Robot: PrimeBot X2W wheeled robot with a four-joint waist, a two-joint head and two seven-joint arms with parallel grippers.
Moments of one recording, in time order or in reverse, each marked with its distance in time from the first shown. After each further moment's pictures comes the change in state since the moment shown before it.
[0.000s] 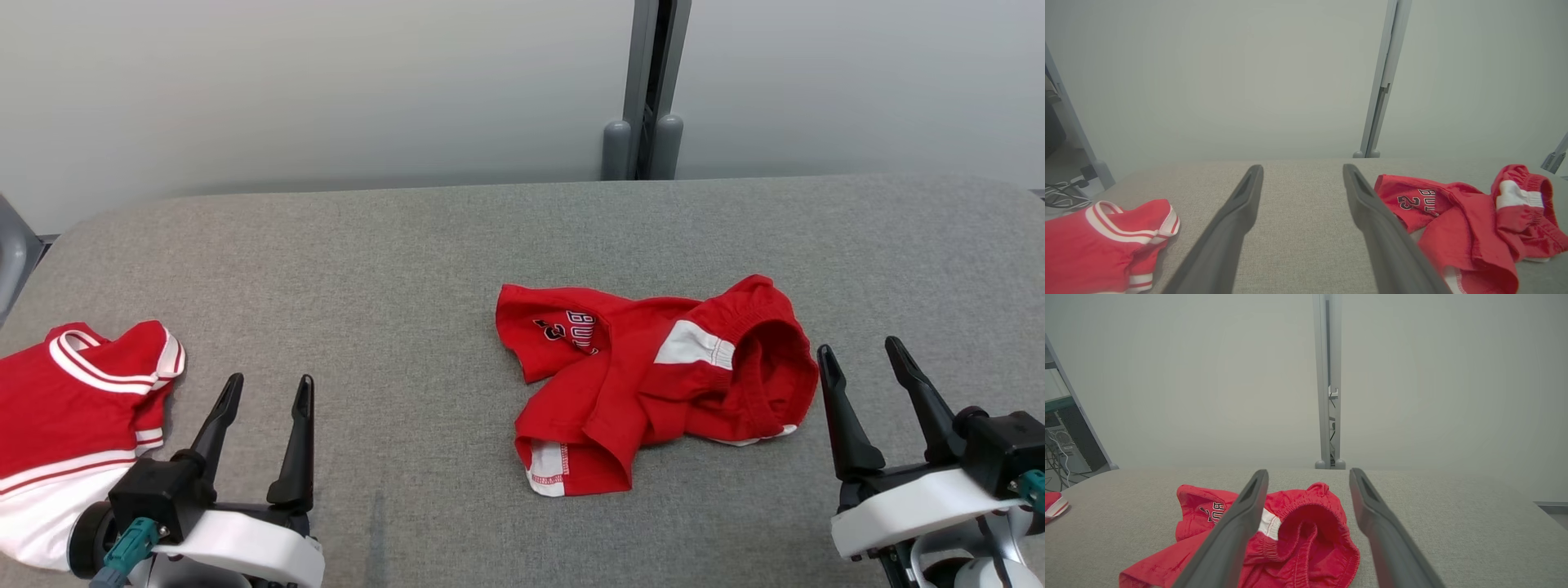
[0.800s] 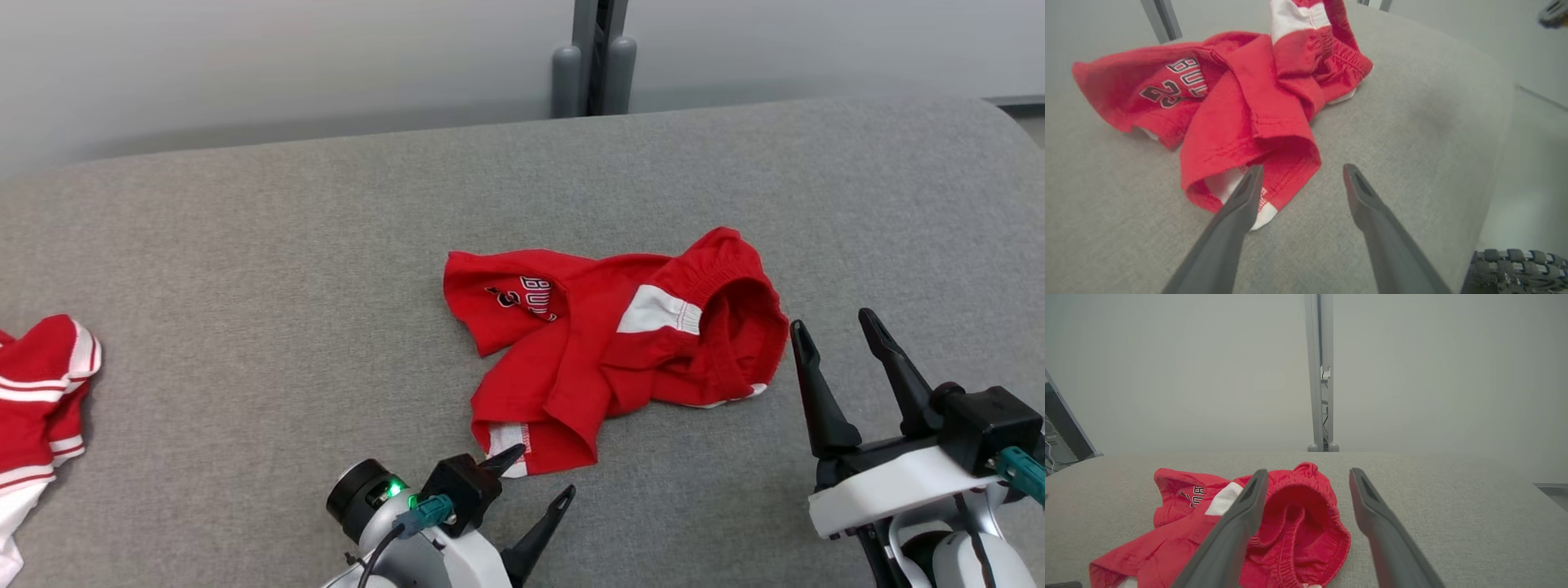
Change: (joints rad) left arm -0.227 -0.119 -0.432 0.194 0.108 -0.275 0.220; right arm -0.049 0.005 0.042 -0.005 -0.008 0.000 -0.001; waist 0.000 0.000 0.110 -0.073
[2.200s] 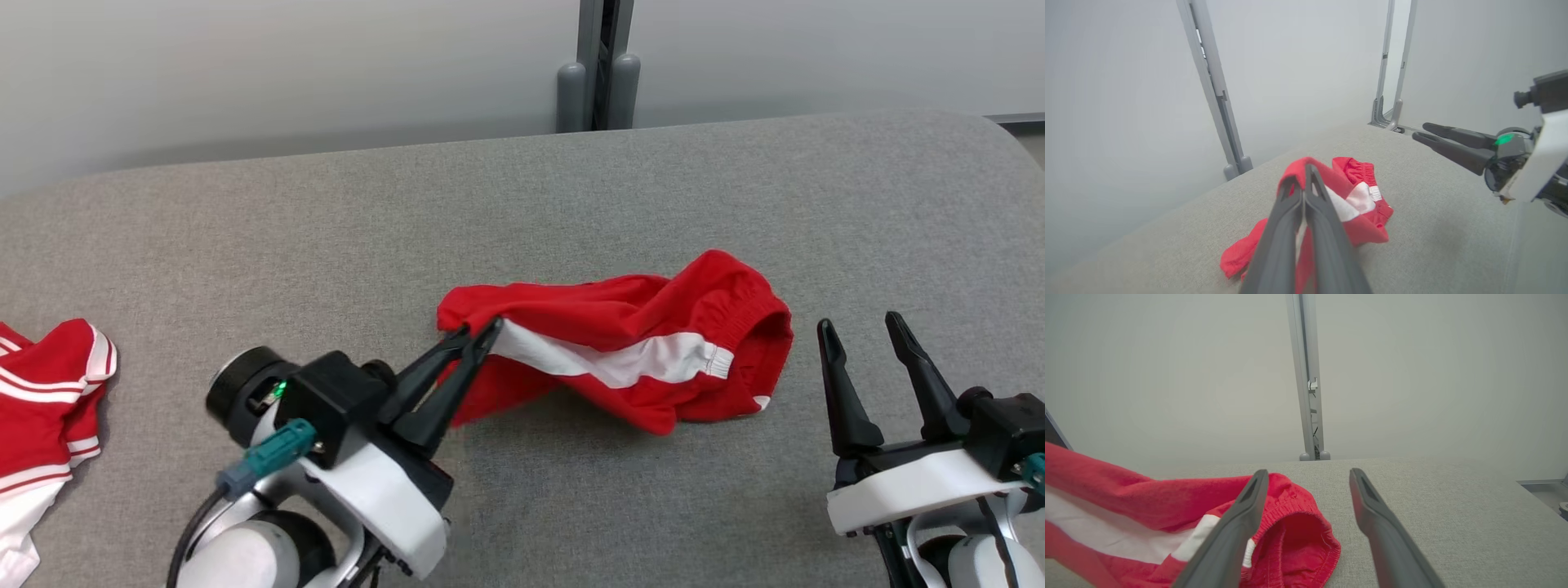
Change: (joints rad) left arm -0.061 0.169 0.160 -0.501 -0.085 0.122 0.152; right arm -0.003 0.006 -0.041 0.032 0.025 0.000 -0.035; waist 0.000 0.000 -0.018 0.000
